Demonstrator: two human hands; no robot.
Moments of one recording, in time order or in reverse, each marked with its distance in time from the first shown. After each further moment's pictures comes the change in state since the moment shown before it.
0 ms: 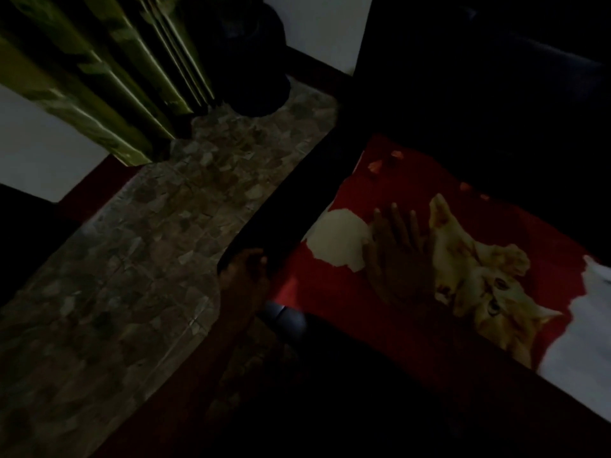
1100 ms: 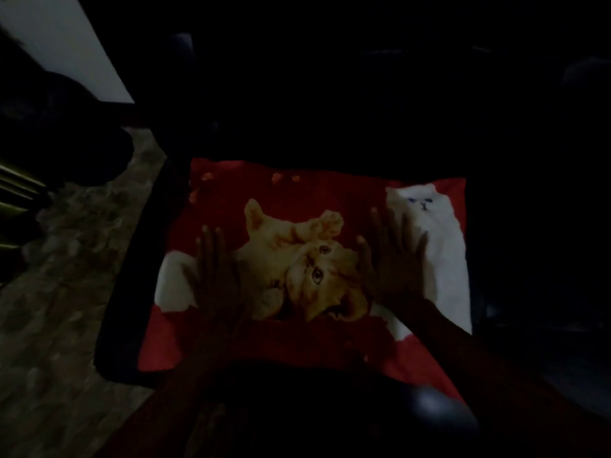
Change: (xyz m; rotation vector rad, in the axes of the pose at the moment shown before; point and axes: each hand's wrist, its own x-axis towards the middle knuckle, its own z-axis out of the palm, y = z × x) left_hand -0.038 0.124 0.157 0.514 -0.019 0.650; right_hand -0.105 0.196 -0.062 0.053 0.175 0.504
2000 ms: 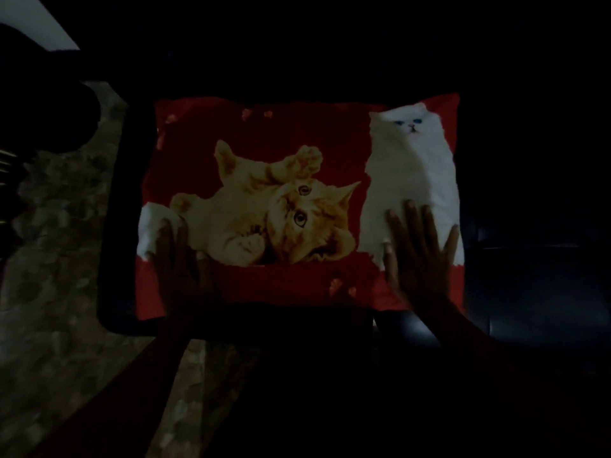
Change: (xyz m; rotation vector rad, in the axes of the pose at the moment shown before) left_hand -0.054 -0.066 -0.005 -0.169 0.097 0.090; right_hand -0.110 0.077 0.019 -0.175 0.095 -0.055
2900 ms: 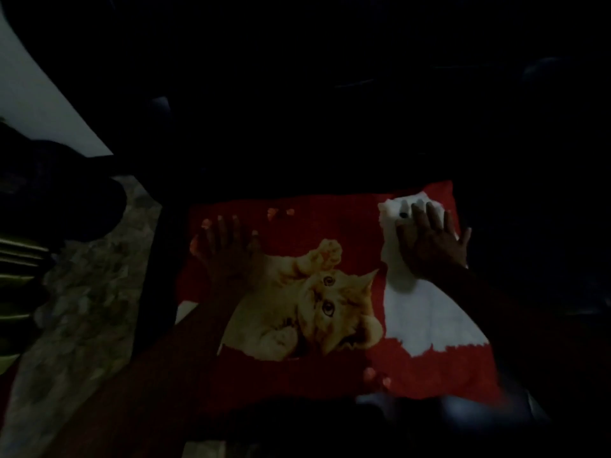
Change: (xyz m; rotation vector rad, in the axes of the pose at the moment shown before) left_hand 0.202 0.088 0.029 0.196 -0.517 -0.126; right_hand 0.178 -0.013 -0.062 0.102 -0.350 0.353
